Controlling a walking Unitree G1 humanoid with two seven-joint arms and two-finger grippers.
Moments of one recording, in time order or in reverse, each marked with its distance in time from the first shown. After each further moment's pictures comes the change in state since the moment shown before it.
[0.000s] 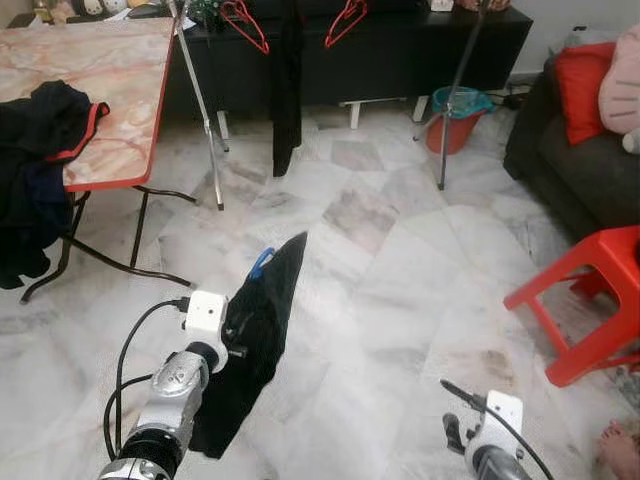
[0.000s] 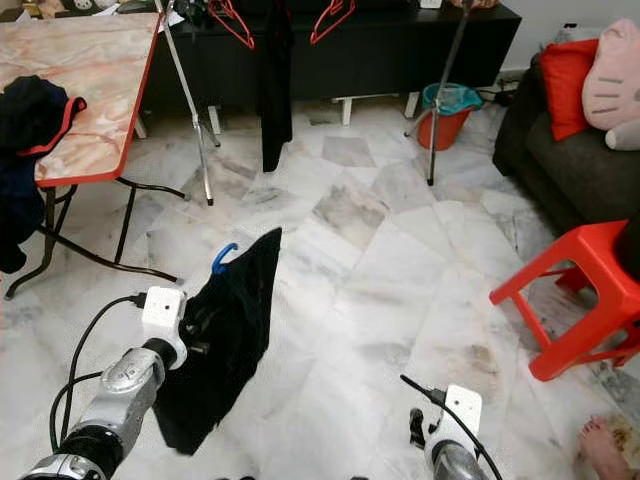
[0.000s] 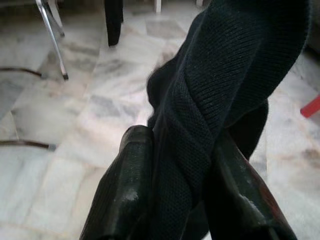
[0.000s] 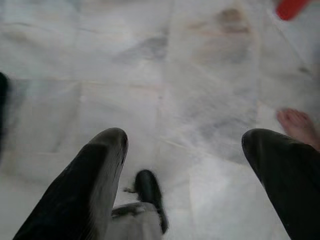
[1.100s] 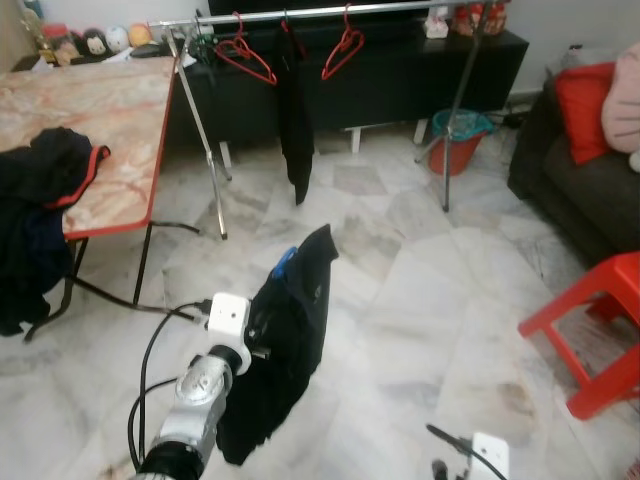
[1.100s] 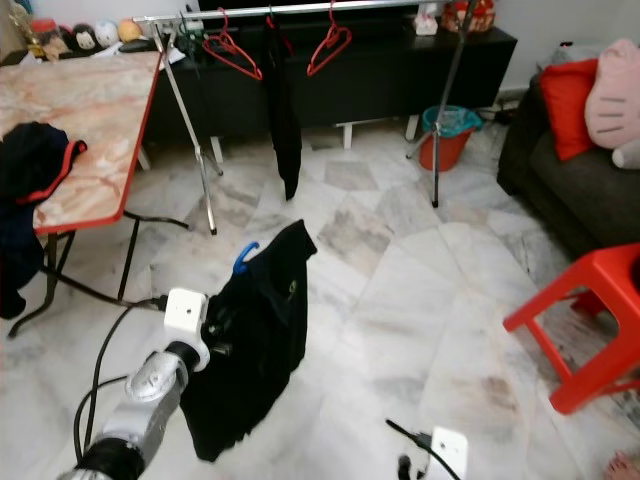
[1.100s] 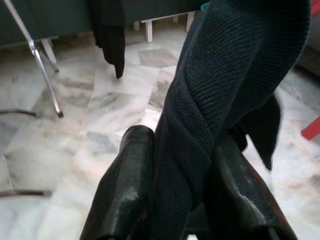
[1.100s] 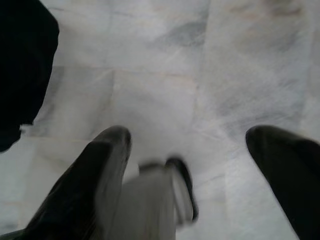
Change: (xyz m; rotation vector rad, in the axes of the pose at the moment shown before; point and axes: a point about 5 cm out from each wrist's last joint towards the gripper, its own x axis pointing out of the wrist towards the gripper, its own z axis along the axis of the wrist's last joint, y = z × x) left arm -0.001 -0.021 -0.001 0.010 -0.018 -0.036; right arm -0.012 0.014 -0.049 -0.069 0.119 0.070
